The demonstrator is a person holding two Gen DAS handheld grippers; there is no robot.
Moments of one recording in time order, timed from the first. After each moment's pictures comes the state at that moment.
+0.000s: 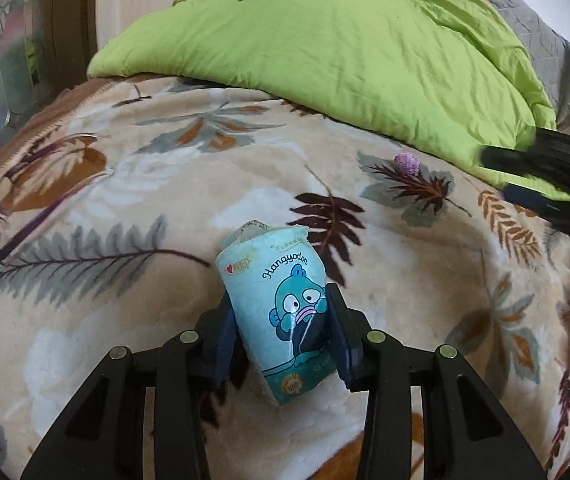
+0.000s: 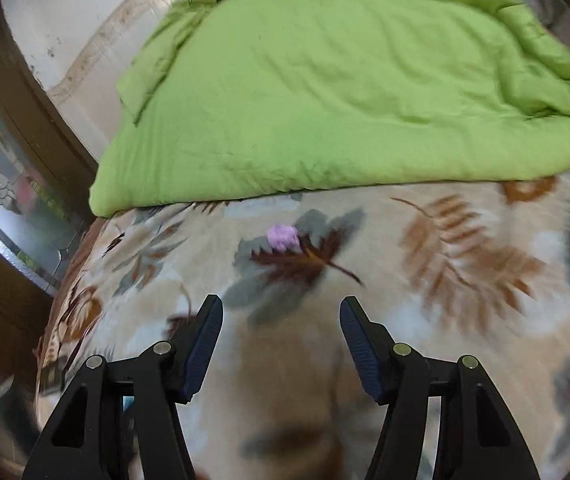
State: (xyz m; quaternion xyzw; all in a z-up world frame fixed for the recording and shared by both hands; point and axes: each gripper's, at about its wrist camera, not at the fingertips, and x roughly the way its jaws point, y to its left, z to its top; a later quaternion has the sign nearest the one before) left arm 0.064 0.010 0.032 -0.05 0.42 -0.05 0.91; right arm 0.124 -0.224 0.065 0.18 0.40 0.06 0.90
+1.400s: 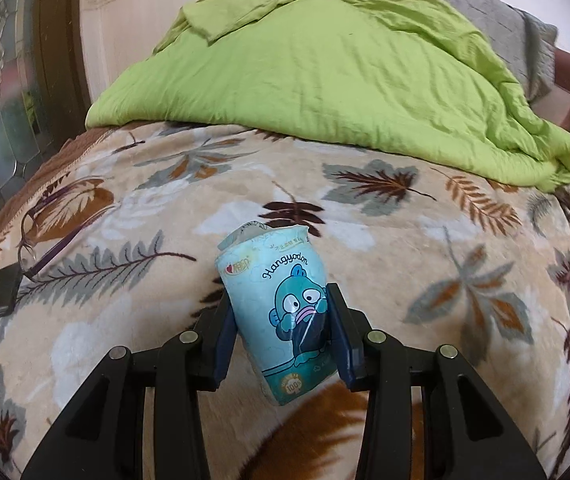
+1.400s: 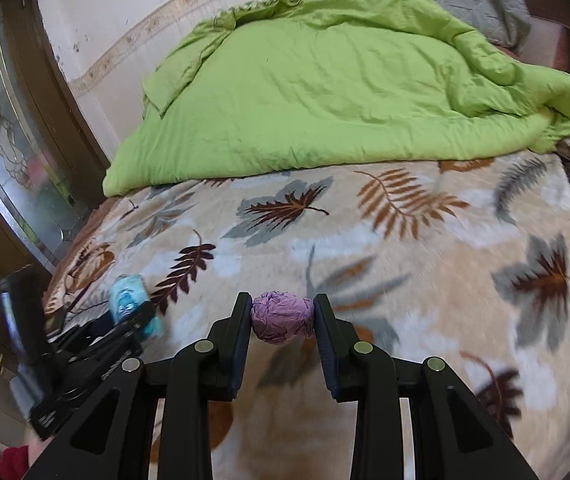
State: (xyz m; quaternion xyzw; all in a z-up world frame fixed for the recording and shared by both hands) left arm 0.008 -0.020 0.055 0.02 0.36 -0.06 0.93; right arm -0.041 -0.218 0.076 0.15 0.35 0.04 0.92
